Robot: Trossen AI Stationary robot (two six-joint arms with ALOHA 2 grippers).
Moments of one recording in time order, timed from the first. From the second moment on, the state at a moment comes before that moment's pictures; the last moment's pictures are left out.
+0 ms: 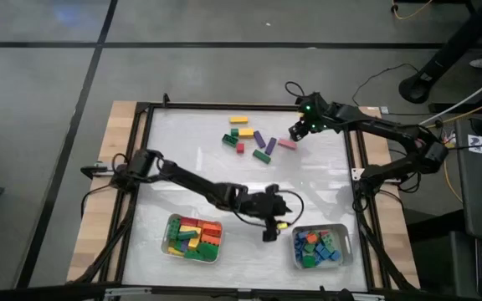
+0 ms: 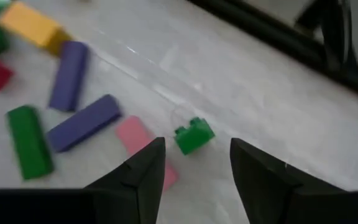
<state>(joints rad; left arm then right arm) -0.24 2.16 1.57 0.12 -0.14 -0.12 -0.67 1.36 0.92 -0.57 0.07 0.28</state>
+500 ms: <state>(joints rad) -0.07 1.95 1.57 -0.46 -0.23 -0.06 -0.69 1.54 0.92 -0.44 0.03 0.58</state>
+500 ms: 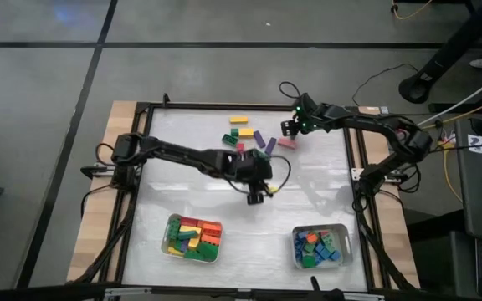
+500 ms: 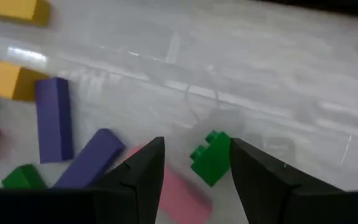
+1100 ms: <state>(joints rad) 0.01 1.94 1.54 -0.54 -0.23 0.04 -0.68 1.56 0.92 -0.53 0.10 0.86</state>
